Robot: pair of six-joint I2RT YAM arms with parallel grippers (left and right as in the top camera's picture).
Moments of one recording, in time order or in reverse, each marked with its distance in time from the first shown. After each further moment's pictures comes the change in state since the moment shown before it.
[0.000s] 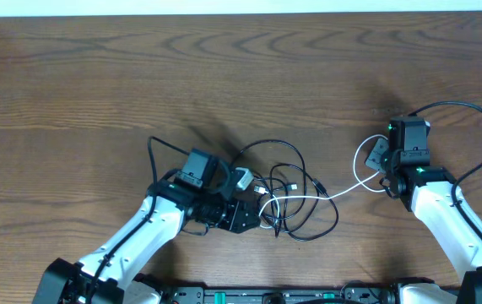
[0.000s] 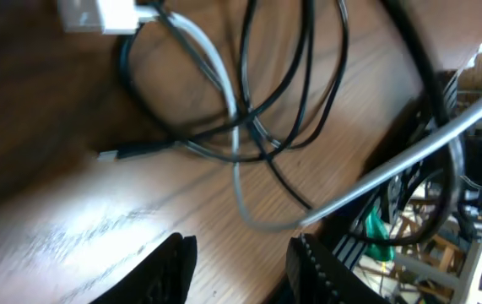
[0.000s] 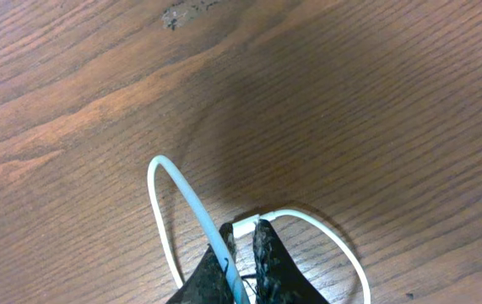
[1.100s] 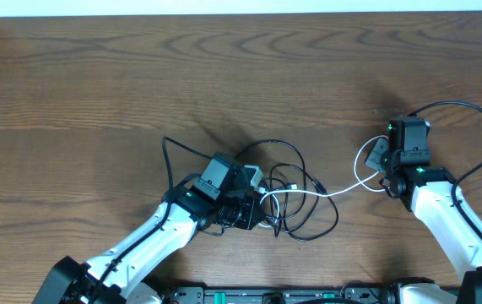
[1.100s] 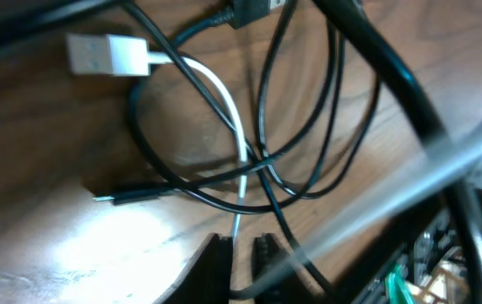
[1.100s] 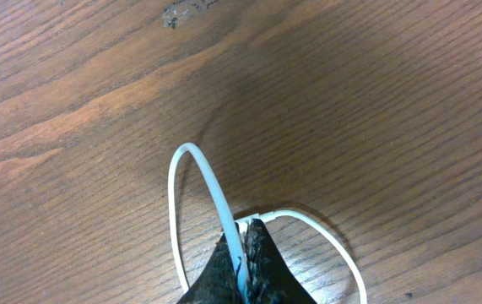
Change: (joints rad) left arm -0.148 0.000 0.000 0.129 -0.198 -0.234; right arm 0.000 0.000 0.000 0.000 -0.001 0.000
